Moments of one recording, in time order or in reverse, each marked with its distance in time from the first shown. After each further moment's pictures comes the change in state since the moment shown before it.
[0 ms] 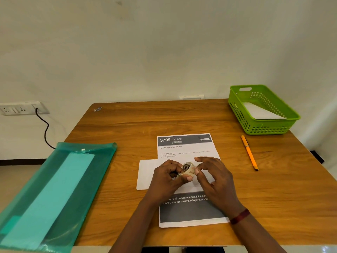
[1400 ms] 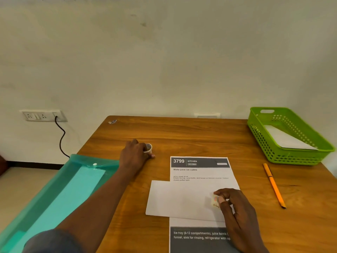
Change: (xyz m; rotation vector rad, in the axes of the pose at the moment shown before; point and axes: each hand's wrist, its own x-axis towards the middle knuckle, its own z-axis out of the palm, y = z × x) left_hand 0.125 -0.053 -0.151 0.995 0.229 -0.166; right_hand 0.003 0.002 0.000 0.098 -0.029 0.268
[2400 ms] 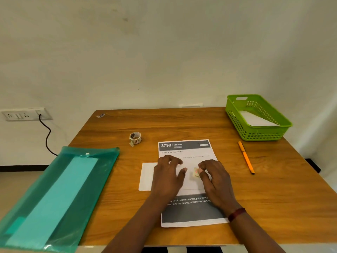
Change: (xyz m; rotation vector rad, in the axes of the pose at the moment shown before) left_hand -0.152 0.129 0.026 -0.360 0.073 0.210; right_hand 0.002 0.001 0.002 -0.172 0.001 -0.106
